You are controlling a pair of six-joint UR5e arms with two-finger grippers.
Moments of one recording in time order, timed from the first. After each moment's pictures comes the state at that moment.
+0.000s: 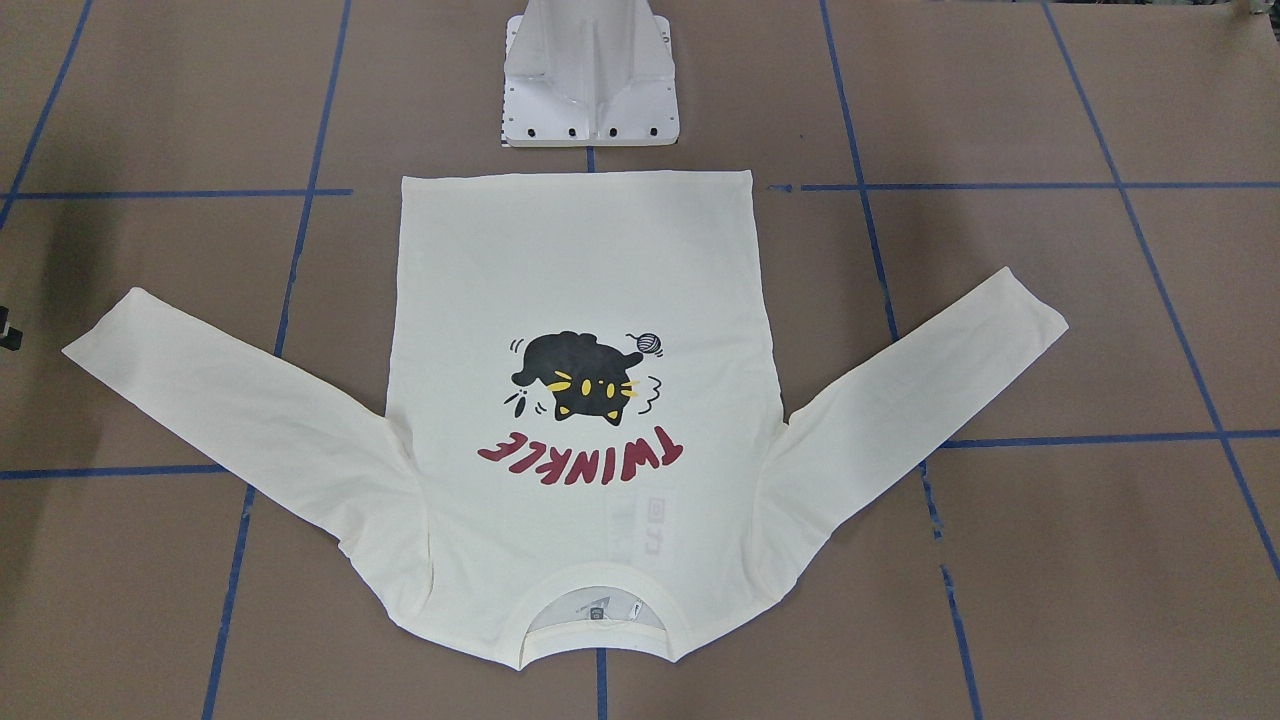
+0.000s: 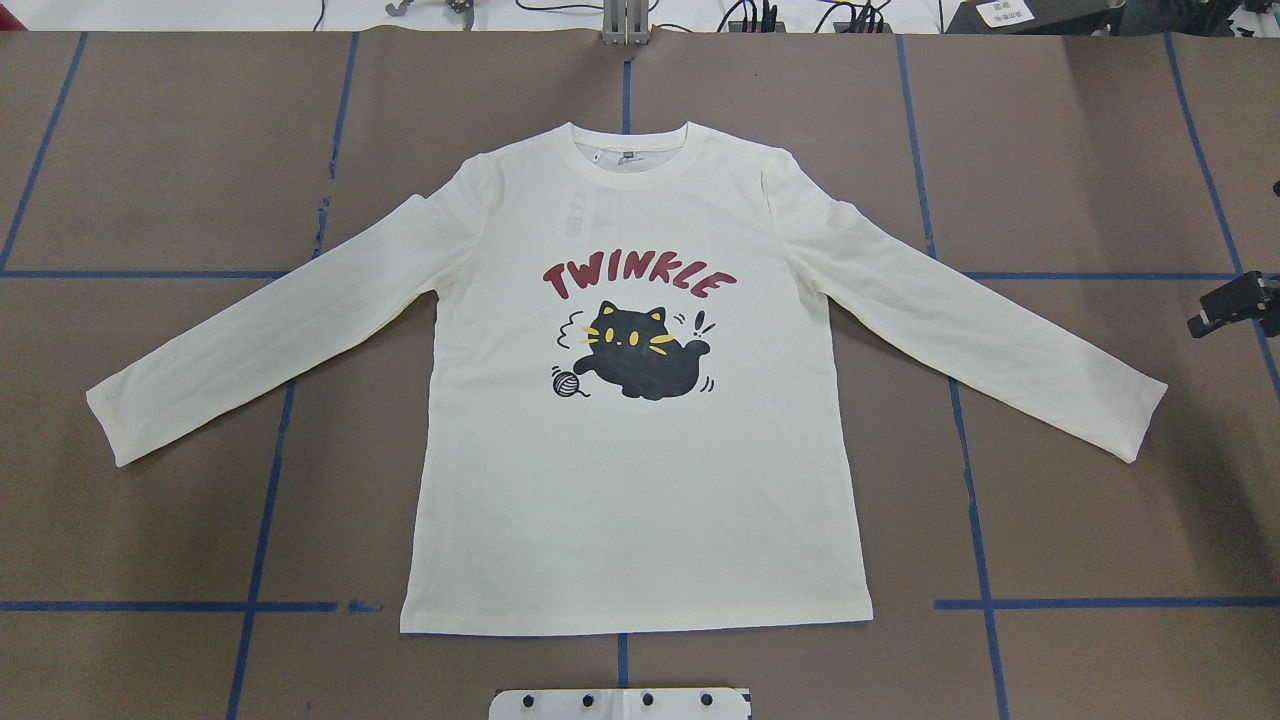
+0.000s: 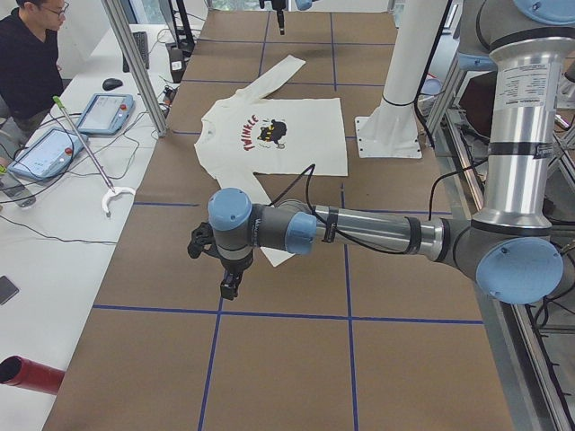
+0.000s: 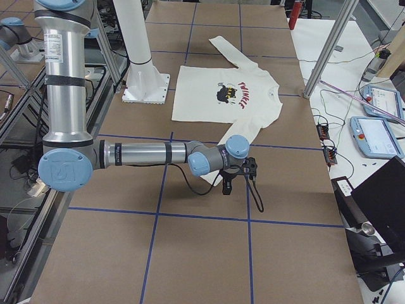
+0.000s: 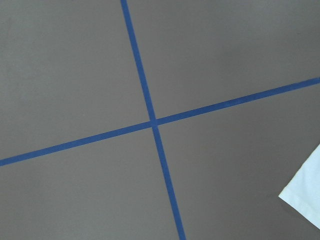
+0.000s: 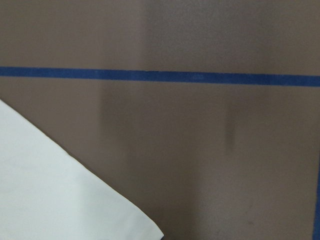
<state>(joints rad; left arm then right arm) -1.53 -1.58 -1.67 -1.62 -2.37 0.12 1.22 -1.60 1.56 -1.18 2.38 0.47</state>
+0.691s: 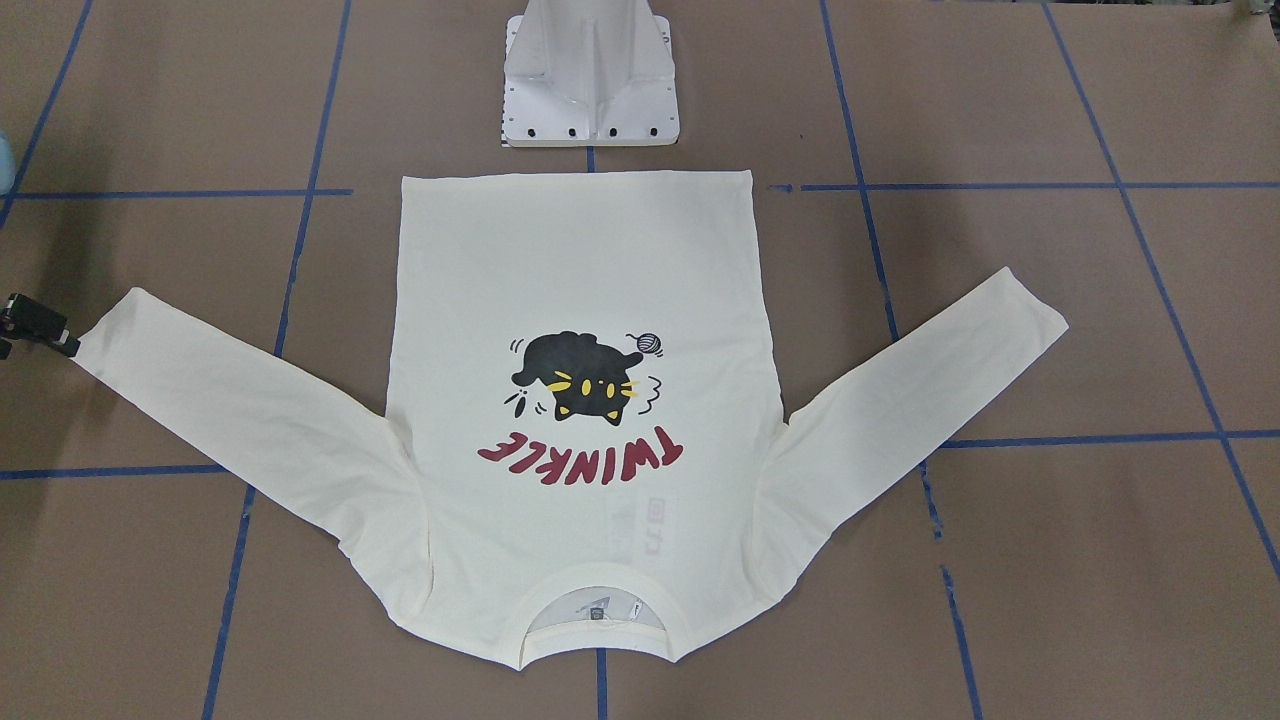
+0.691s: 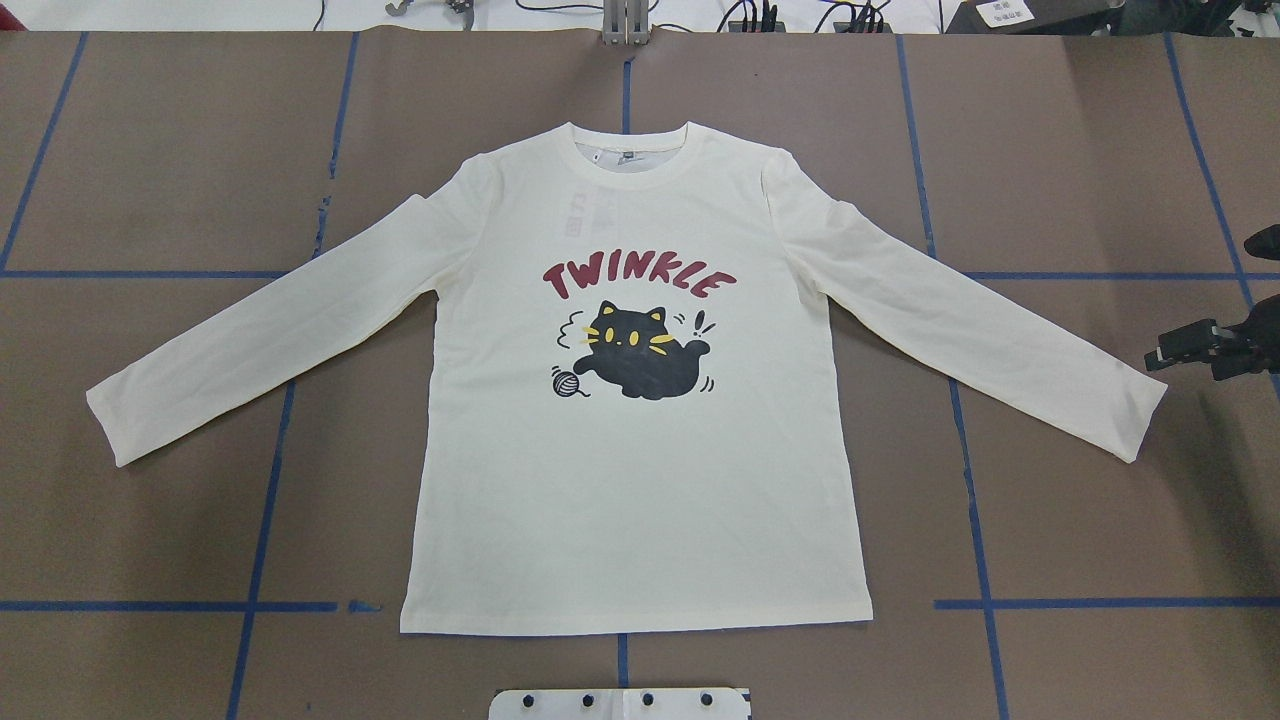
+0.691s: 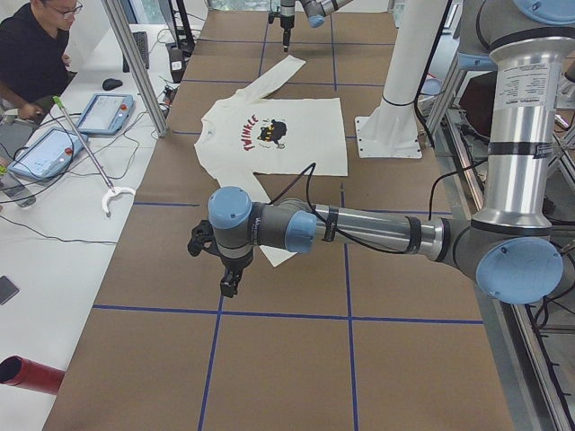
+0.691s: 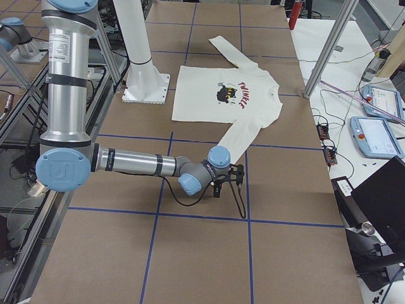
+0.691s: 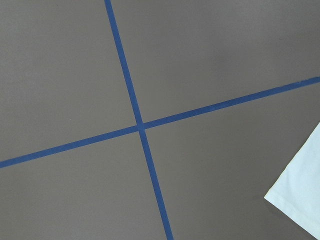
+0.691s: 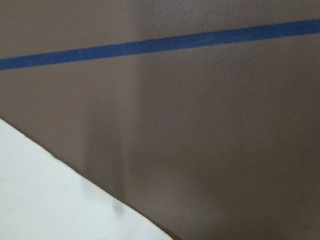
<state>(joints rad) -1.53 -1.58 -1.68 -1.62 -2.37 0.12 1.11 -1.65 1.46 -0.79 2.34 0.81</state>
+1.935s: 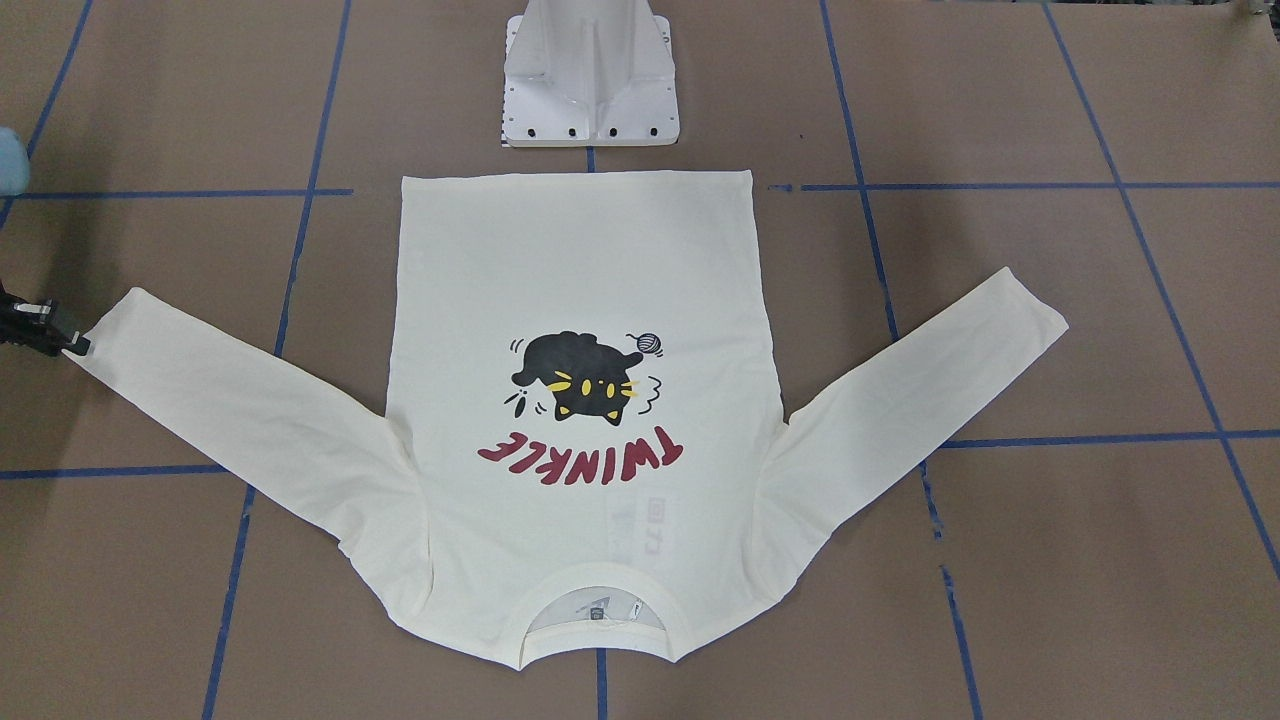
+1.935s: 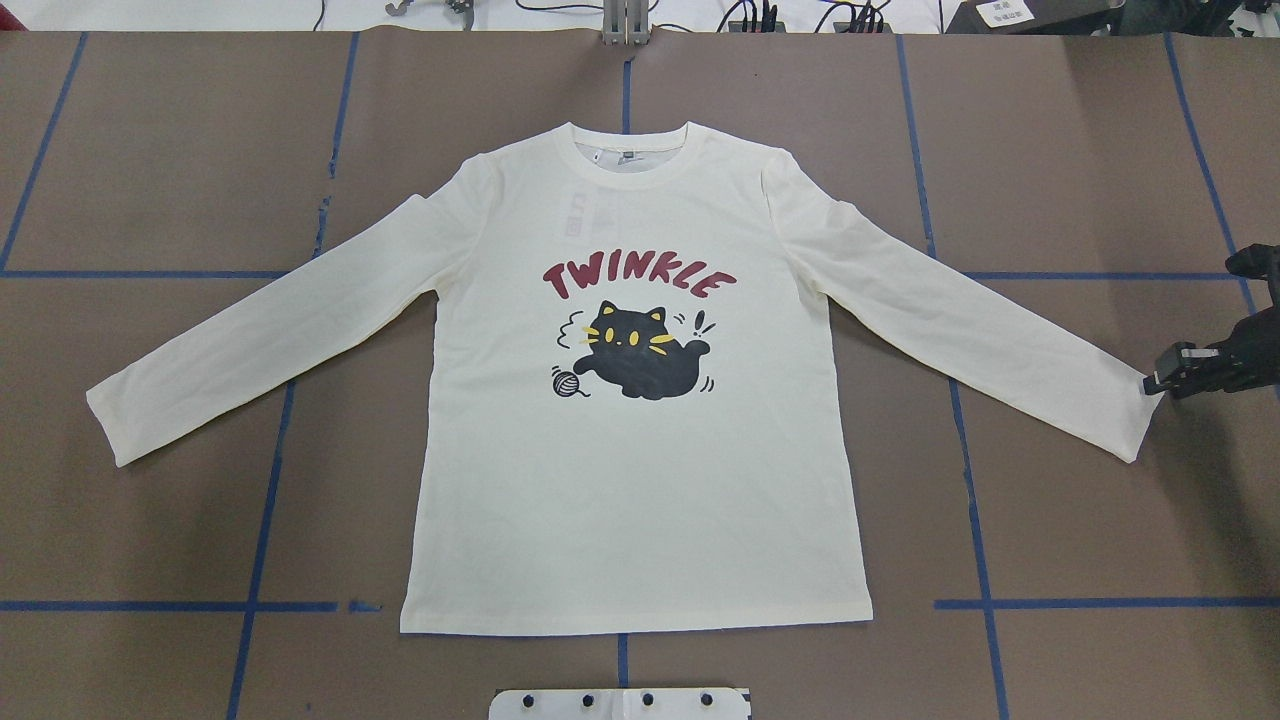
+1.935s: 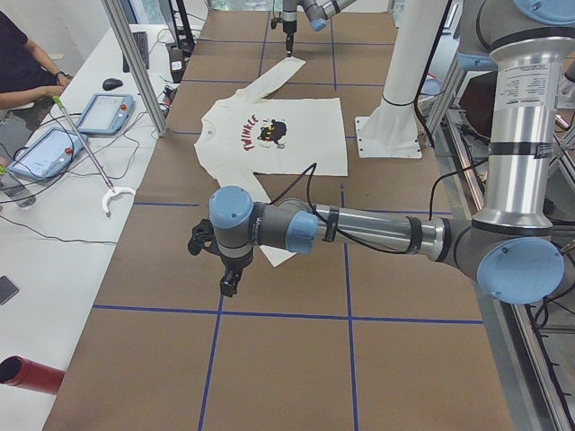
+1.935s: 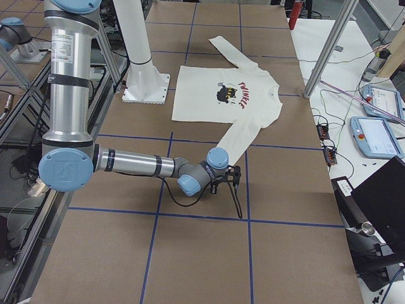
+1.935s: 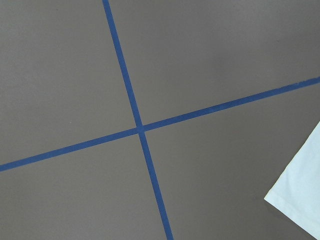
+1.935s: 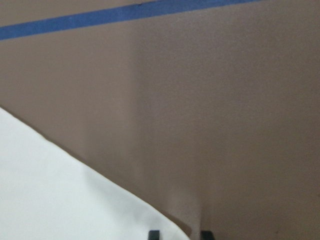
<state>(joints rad) -1.53 -1.57 -1.68 -1.63 -2.37 0.12 1.07 -1.66 1.44 -0.78 2.35 0.83</state>
